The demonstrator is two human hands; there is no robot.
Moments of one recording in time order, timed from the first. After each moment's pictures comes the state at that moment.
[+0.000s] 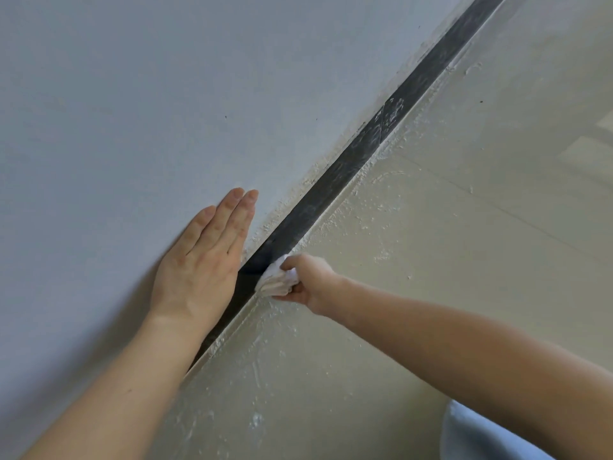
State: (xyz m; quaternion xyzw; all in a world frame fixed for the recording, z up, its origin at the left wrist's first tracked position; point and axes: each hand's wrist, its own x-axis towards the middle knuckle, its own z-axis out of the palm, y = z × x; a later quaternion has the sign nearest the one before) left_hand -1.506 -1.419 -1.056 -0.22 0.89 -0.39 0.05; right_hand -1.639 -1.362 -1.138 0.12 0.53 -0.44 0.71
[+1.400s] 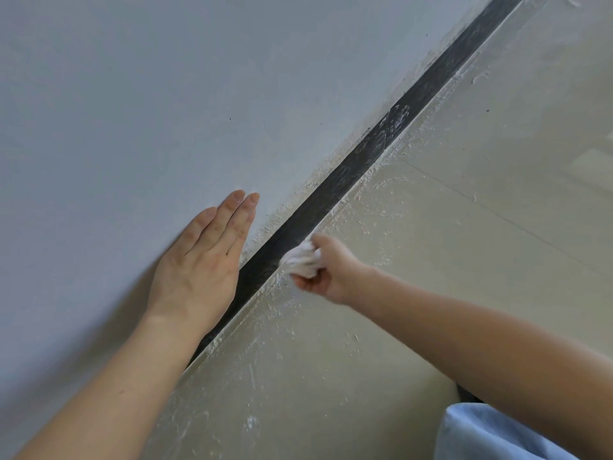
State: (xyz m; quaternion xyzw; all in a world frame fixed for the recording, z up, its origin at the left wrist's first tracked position) left_hand -1.507 -1.416 -1.051 -0.25 0.92 -0.31 0.06; right_hand -1.671 -1.356 -1.128 0.11 0.49 -0.47 0.72
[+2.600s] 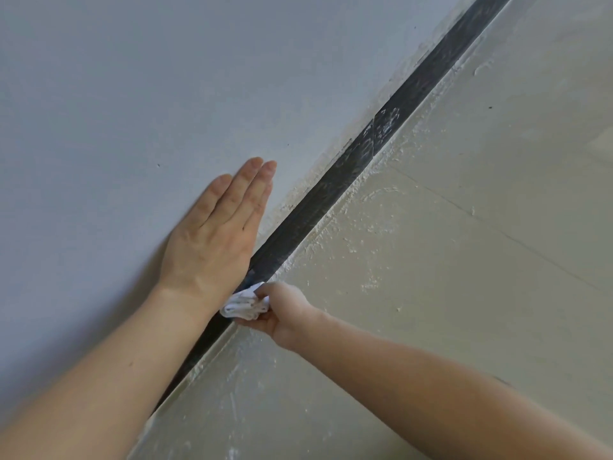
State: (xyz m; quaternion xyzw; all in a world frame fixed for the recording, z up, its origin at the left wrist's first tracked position) left_hand -1.592 -1.447 -1.058 -0.17 0.87 -0.47 0.06; right_hand -1.642 -1.379 -1.149 0.18 0.38 -0.44 0.79
